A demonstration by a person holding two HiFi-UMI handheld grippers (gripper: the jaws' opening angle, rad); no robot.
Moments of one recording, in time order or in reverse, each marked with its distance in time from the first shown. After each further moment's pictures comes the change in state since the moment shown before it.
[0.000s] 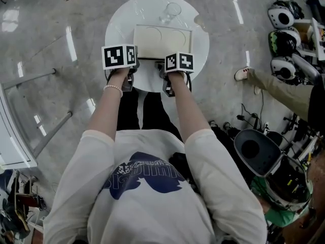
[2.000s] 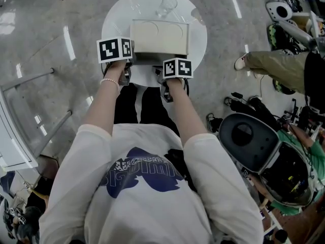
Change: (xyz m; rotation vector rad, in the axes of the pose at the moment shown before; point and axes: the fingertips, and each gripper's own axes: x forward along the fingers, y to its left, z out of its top) left arm 0.001 0.000 -0.001 -0.016 0.018 -0.009; right arm -0.005 0.002 -0.044 0.031 -0.017 0.037
